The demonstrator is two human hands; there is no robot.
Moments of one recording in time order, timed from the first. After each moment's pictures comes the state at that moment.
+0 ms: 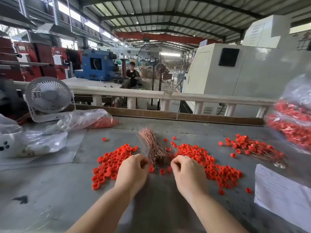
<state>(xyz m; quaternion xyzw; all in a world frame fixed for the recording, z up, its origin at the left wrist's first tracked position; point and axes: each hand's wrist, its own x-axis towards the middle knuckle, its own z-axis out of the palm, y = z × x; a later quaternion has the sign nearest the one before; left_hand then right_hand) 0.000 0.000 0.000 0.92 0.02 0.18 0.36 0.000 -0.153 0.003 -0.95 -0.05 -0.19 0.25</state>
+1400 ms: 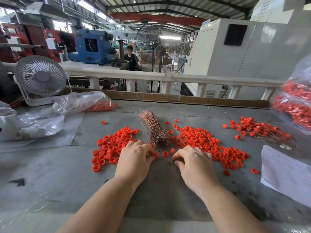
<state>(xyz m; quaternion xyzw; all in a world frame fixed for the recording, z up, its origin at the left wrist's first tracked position) -0.007 0.006 -0.017 0.94 -0.08 0.23 0.23 -0.011 -0.163 -0.015 -0.97 -0.10 -0.17 0.16</state>
